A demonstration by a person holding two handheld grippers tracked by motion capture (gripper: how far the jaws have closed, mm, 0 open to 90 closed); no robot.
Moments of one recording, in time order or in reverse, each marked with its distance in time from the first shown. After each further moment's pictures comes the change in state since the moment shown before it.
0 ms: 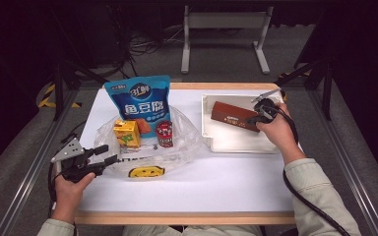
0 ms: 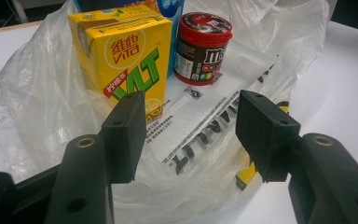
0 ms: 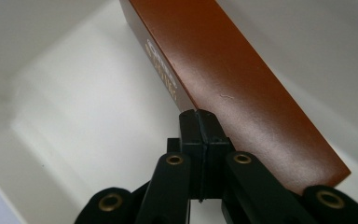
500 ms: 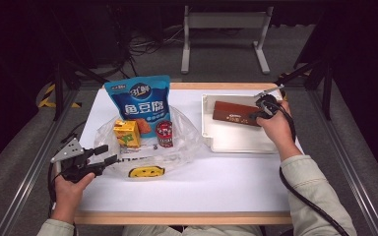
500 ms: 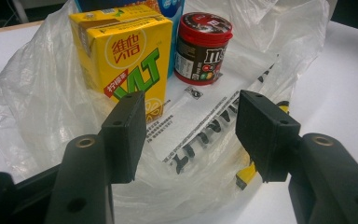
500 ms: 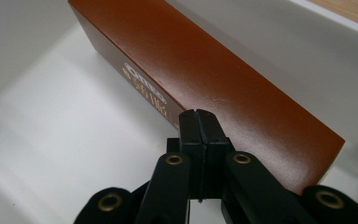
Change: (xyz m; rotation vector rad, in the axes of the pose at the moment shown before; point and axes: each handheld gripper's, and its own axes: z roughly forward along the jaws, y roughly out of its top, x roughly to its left) left arm 0.000 0.000 -0.001 -0.001 0.002 0.003; right arm -0.011 0.005 0.003 -0.034 -0.065 0.090
